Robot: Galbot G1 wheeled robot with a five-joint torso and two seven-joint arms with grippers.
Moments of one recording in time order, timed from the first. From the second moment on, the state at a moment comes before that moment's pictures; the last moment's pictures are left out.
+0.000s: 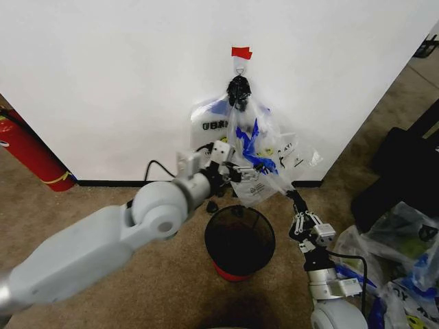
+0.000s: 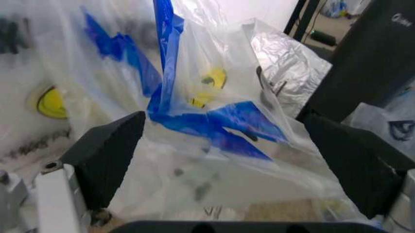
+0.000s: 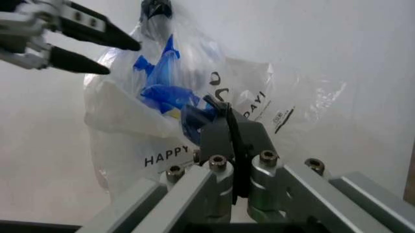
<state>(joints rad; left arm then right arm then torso) 0.23 -0.91 0.48 -2.06 -1.29 0.44 -0.53 -1.57 1.32 0.44 2.04 0.20 0.41 0.04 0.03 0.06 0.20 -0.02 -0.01</state>
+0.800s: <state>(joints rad) 0.01 -1.01 0.69 -1.89 -1.42 0.61 -0.66 -1.57 1.30 0.45 2.05 0.21 0.42 0.04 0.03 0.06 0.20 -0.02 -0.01</state>
